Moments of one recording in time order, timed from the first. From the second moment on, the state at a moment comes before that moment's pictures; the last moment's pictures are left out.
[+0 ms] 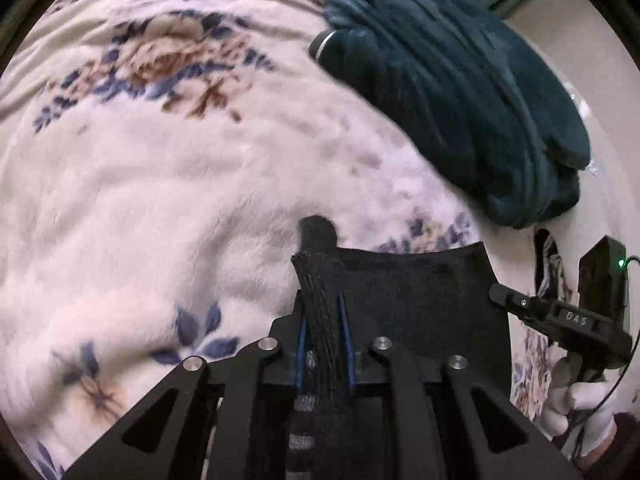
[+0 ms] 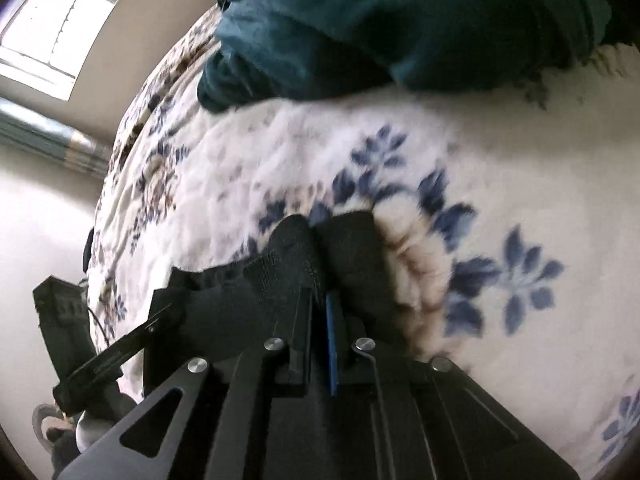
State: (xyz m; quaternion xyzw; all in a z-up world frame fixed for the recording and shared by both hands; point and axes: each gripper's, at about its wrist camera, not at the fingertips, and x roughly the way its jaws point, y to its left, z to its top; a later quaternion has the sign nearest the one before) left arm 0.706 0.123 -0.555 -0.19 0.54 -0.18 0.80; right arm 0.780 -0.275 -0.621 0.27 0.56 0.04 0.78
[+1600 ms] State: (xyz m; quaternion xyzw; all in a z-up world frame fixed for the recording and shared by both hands) left arm 0.458 0.111 -0.580 -0.55 0.46 -0.05 0.70; right arm 0.752 -0.266 -0.699 0.34 0.64 0.18 0.67
